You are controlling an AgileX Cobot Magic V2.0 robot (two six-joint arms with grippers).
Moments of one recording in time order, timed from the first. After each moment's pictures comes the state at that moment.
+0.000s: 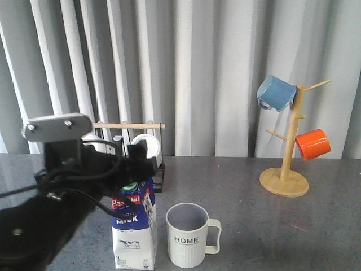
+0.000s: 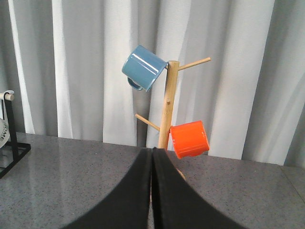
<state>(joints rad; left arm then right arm) -0.73 1.41 -1.08 -1.30 -0.59 1.00 0.01 0.90 -0.75 -0.10 -0.04 0.05</state>
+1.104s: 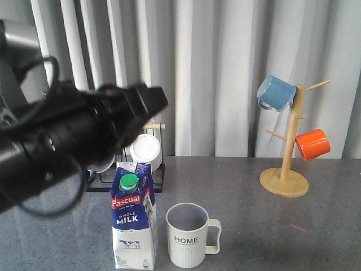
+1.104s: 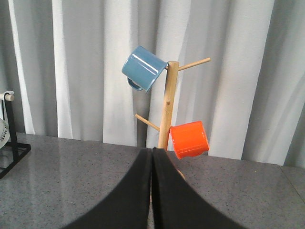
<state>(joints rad) -0.74 1.19 -1.18 -0.95 0.05 0.46 0.01 0.90 -0.75 -0.10 -0.04 0.05</state>
